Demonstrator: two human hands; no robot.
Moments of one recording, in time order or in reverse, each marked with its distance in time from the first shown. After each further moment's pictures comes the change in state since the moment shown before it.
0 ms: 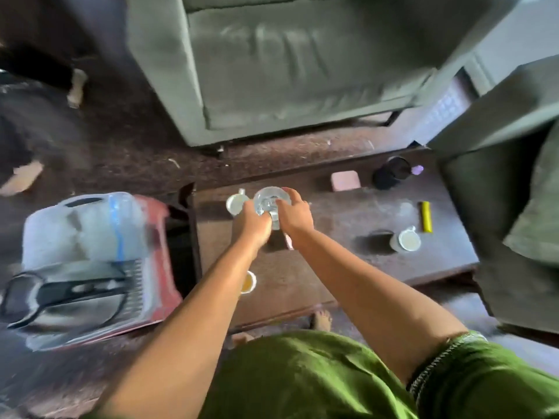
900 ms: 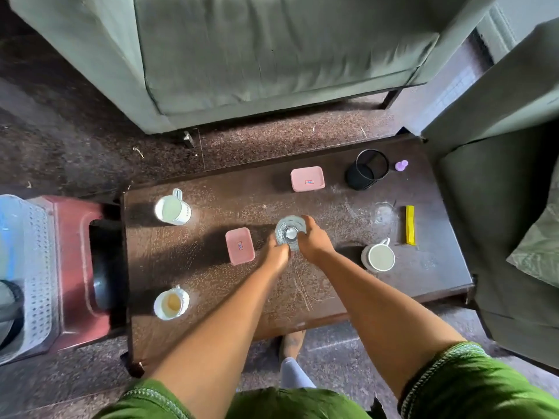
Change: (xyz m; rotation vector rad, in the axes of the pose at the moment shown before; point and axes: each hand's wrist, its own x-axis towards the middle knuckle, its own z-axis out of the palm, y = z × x) left_hand 0.047 -0.004 0.268 -0.441 -0.251 -0.335; right_hand 0.162 0.172 -0.138 -0.300 -0.188 0.002
